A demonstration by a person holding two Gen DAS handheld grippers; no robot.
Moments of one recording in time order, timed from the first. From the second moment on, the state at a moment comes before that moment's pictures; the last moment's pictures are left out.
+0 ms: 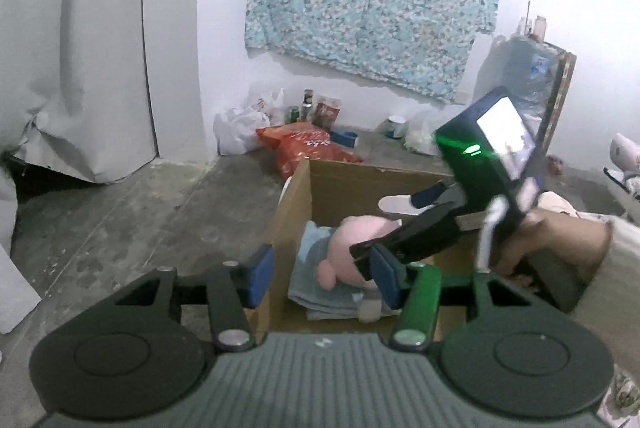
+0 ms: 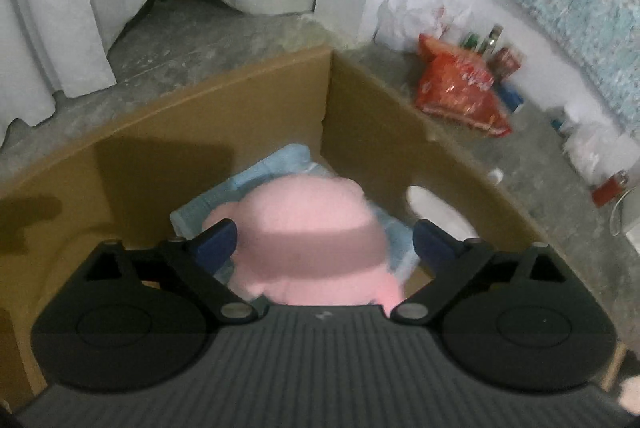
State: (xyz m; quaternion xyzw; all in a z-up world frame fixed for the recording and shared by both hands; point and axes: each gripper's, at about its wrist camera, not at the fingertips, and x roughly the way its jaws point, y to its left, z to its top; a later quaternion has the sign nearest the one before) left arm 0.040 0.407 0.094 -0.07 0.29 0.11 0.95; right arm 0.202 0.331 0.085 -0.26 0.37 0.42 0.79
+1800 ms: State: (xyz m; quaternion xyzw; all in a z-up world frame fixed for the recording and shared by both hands) left arm 0.059 0.048 -0.027 0.04 0.44 -0.18 0.88; right arm 0.120 -0.186 0.089 -0.06 0.35 0.31 0.88
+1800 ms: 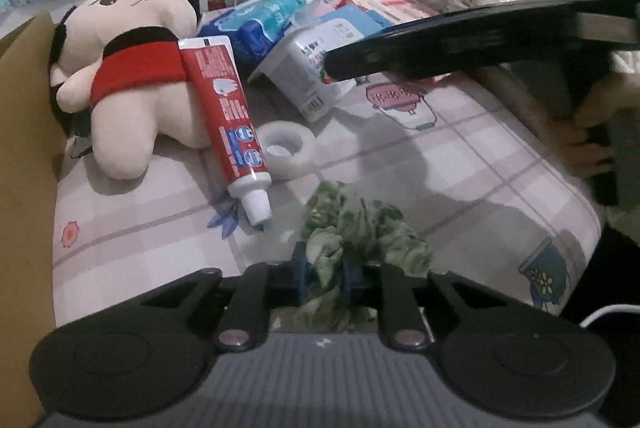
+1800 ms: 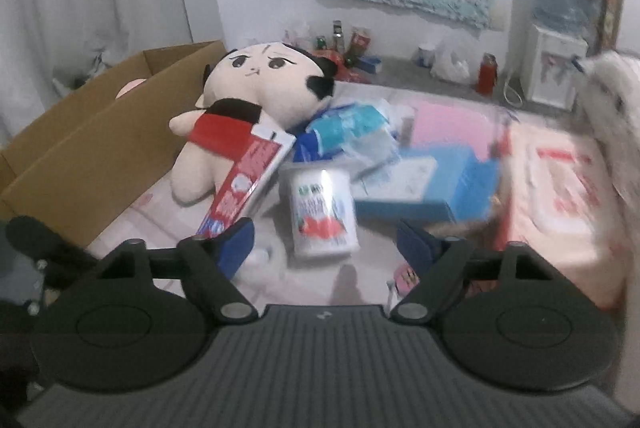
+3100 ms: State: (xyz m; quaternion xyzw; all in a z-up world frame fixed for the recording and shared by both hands) left arm -0.035 0.176 0.144 0.00 0.26 -0.03 0.97; right arm 0.061 -0.173 0.168 0.12 0.28 0.37 0.88
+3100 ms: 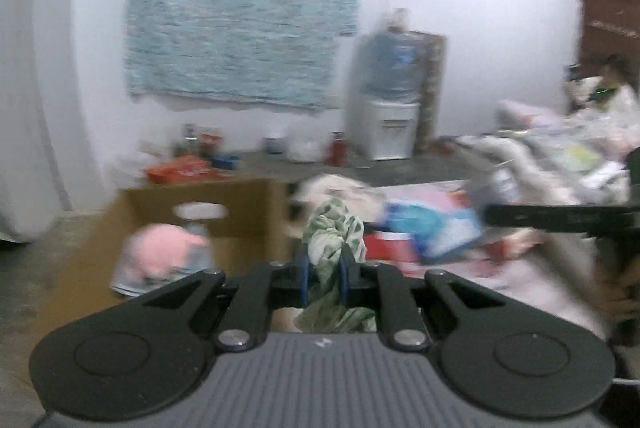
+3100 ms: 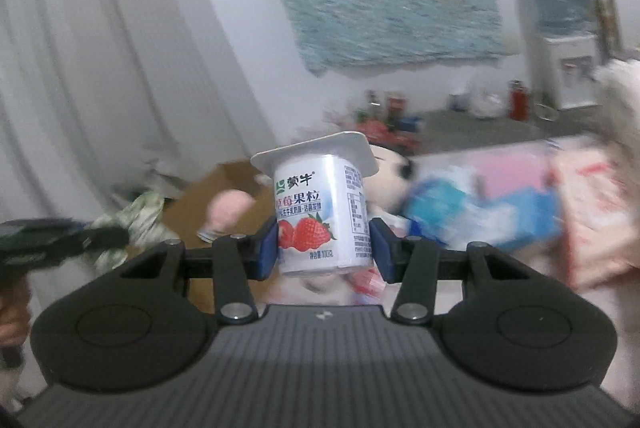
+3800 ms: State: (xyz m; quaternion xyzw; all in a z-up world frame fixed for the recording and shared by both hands) left arm 0.150 0.378 -0.008 0.09 0.51 0.18 0.84; right arm 0.174 0.148 0.161 -0.03 0.38 0.45 0.81
